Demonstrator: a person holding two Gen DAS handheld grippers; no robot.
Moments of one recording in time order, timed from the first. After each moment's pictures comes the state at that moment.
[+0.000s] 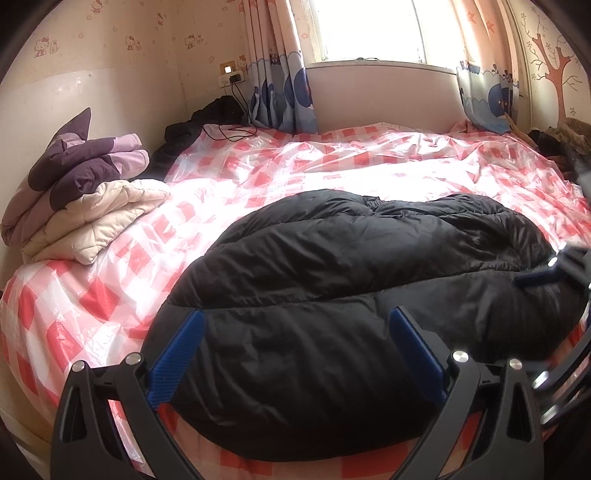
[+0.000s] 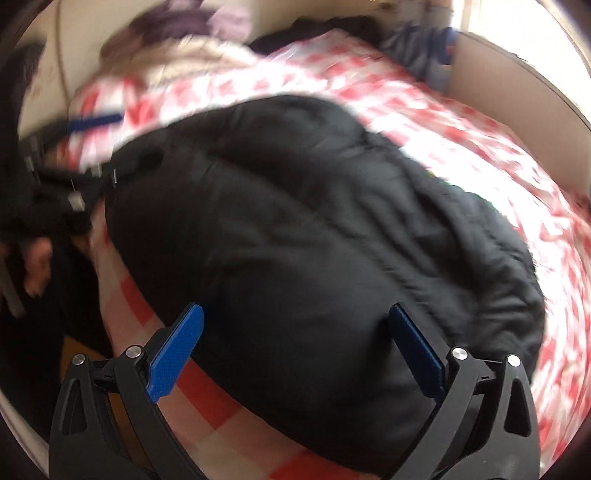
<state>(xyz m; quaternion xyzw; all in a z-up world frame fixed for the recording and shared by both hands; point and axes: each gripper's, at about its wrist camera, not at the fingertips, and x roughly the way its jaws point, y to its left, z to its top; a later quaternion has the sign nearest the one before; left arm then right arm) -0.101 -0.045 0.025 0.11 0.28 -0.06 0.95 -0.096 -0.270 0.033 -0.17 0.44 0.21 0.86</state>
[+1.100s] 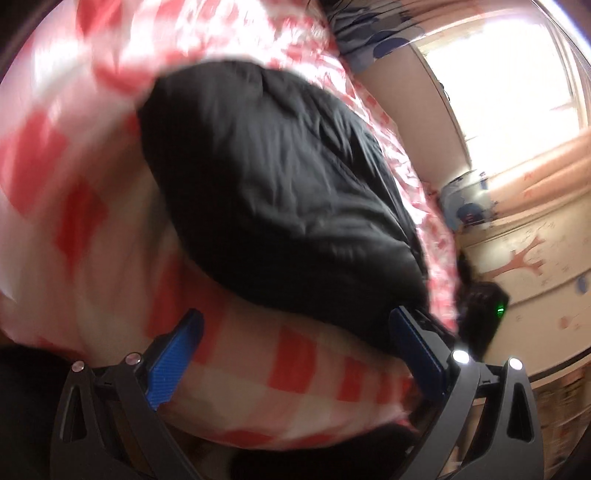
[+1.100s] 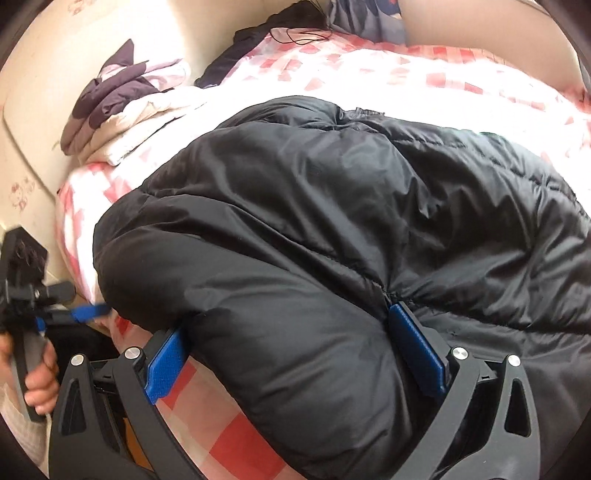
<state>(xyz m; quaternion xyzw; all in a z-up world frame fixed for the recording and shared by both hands) -0.090 0.081 -0.046 -0.36 0.47 -0.20 0.78 -0.036 -0.292 0.004 0.04 0.47 0.20 0.86</state>
